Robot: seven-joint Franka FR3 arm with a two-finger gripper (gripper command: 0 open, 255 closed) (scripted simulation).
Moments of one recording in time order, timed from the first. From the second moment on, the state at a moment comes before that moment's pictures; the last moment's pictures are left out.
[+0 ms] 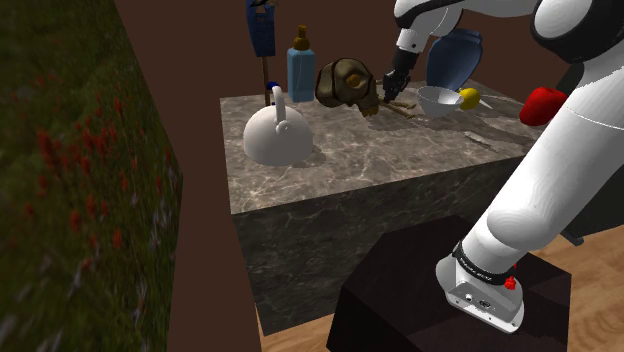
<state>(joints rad) -0.13 0.02 -0.50 -1.92 0.21 1.85 -0.48</state>
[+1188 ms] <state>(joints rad) -0.13 0.00 -0.50 -1.77 0.20 1.69 -0.45</state>
